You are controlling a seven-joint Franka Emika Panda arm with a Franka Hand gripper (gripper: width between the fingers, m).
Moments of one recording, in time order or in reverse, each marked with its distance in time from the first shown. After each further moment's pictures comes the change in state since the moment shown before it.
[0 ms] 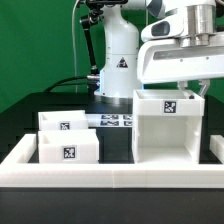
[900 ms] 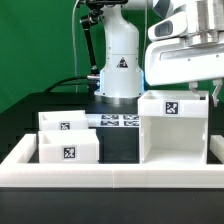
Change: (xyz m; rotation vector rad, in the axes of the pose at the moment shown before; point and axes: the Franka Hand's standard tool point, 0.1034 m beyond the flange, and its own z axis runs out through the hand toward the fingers) arm 0.023 -0.011 0.000 0.023 0.064 0.406
